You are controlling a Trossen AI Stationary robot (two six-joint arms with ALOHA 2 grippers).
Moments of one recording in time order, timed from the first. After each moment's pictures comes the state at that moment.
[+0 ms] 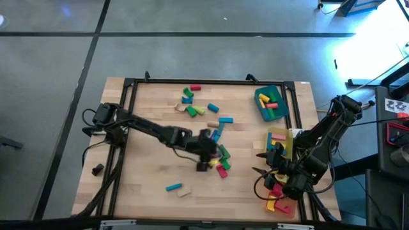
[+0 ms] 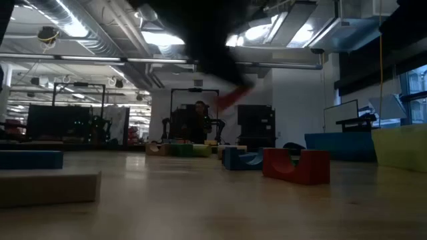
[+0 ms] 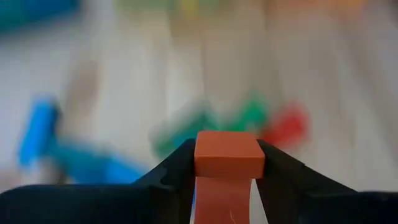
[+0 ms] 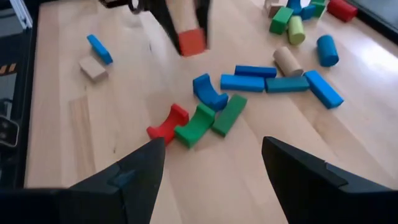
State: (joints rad) left arm -0.19 1.82 1.28 -0.22 -0.15 -0.05; right arm 0.94 1.28 0.98 -0.86 0.85 1.15
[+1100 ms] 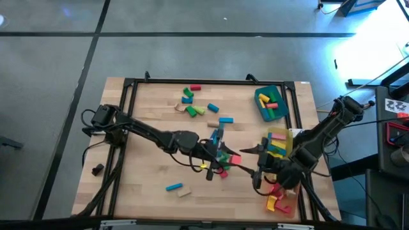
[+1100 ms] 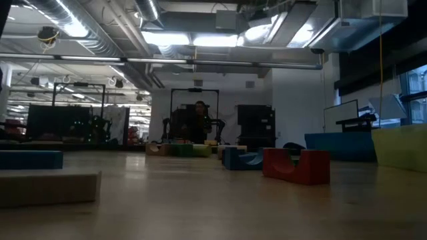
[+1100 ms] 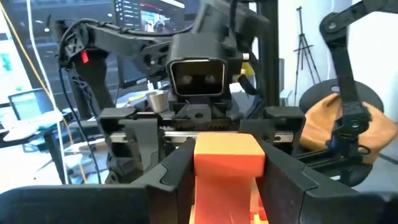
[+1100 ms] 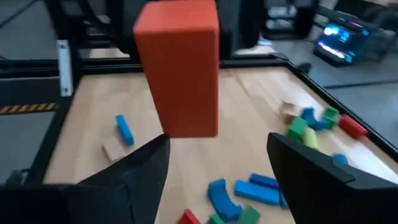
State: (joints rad) left arm -0.26 1.82 1.28 0.62 -0.05 0.14; right arm 0.77 1.28 0.98 -0.24 0.93 0.40
